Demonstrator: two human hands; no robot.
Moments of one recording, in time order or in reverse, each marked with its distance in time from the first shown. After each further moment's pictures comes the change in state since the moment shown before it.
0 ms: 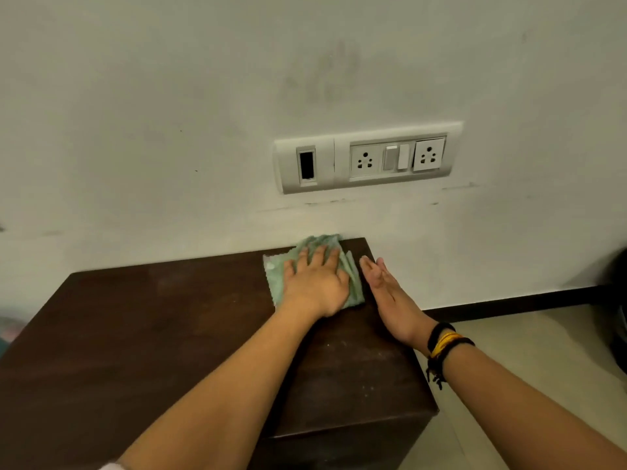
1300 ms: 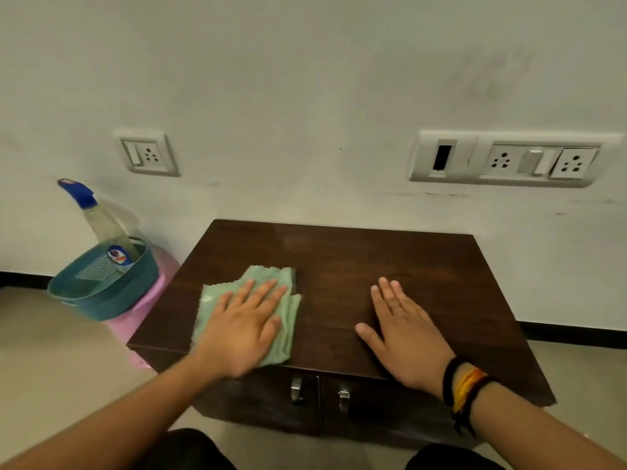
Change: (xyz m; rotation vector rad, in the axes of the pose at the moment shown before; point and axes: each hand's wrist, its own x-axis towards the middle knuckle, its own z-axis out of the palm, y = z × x) left_hand -0.226 -0.252 -0.017 0.065 0.035 -0.098; right_hand -0.070 -0.112 0.131 -0.873 -0.252 -0.135
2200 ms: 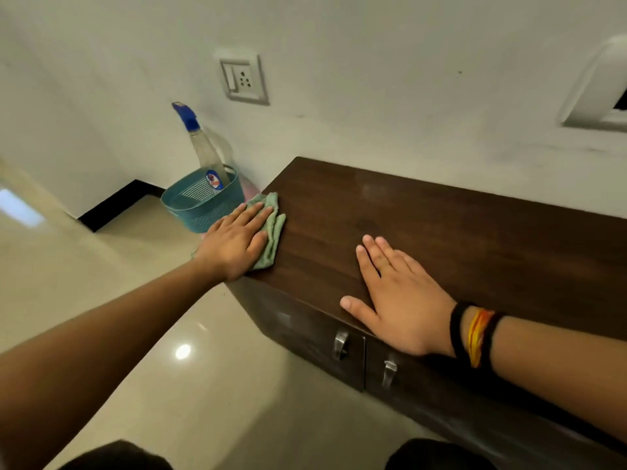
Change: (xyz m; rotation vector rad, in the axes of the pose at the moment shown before) left_hand -0.016 -0.094 -0.010 -0.009 0.111 -0.390; right_hand 0.052 -0.059 0.010 -0.114 -0.122 -0.570
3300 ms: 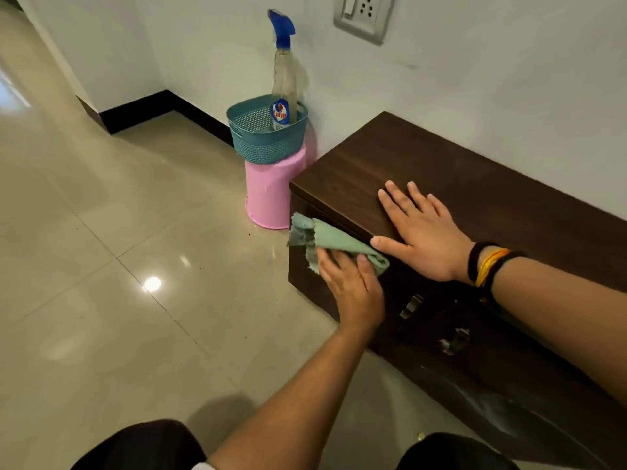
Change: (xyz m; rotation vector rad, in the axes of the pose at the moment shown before) left_hand -0.105 0.121 0.141 -1.095 0.538 -0.572; right_hand 0.074 -0.071 0.005 -0.094 -0.058 -0.079
